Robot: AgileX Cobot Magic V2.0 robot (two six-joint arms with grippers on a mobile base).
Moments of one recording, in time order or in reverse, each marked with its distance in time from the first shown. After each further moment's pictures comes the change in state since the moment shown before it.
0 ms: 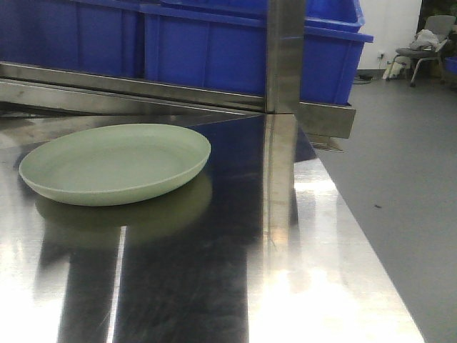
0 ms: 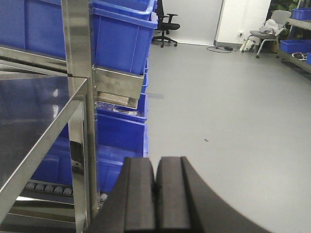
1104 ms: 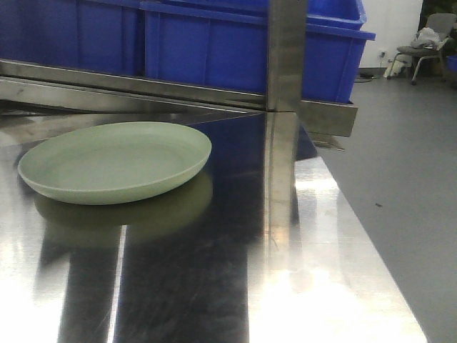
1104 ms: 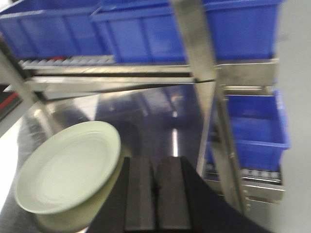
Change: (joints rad) left arm 0.000 0.000 0.000 0.000 0.000 0.000; right arm 0.393 0.710 -0.612 0.120 0.077 0.294
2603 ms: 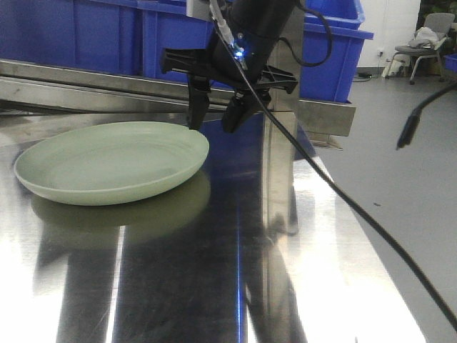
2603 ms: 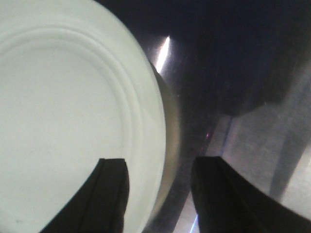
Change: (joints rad) left arm 0.000 0.000 0.000 0.000 0.000 0.000; right arm 0.168 1.373 -1.161 0.157 0.546 -0.179
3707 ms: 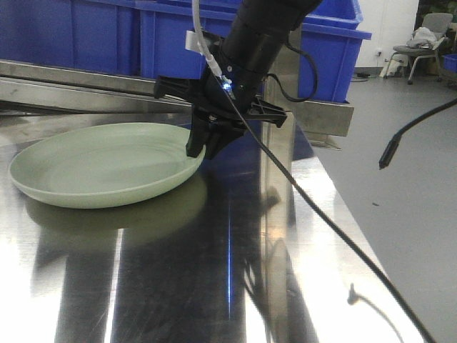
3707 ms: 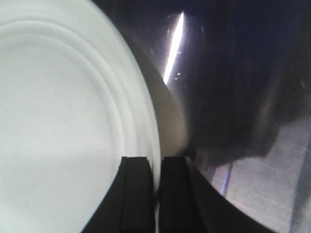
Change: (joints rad) left arm 0.000 0.000 0.000 0.000 0.000 0.000; right arm -0.004 0.091 -0.036 0.103 0.022 0.004
